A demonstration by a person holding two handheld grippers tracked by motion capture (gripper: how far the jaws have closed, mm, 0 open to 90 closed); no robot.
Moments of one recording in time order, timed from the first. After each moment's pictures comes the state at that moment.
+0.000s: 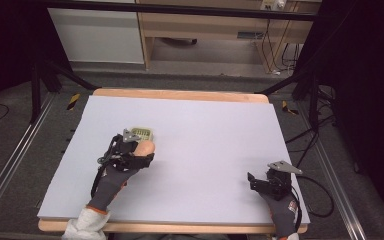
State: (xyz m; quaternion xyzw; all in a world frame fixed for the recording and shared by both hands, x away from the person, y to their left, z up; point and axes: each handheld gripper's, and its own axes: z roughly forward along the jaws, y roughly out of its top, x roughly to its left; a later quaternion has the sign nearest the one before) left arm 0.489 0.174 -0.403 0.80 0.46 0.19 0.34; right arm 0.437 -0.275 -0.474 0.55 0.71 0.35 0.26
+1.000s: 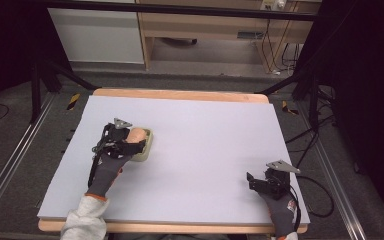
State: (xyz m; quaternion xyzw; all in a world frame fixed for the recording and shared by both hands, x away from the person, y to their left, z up) left arm 0.522 0.195 -0.398 0.76 0.50 0.22 0.34; right arm 0.440 -0.273 -0.476 0.55 0.71 0.35 0.26
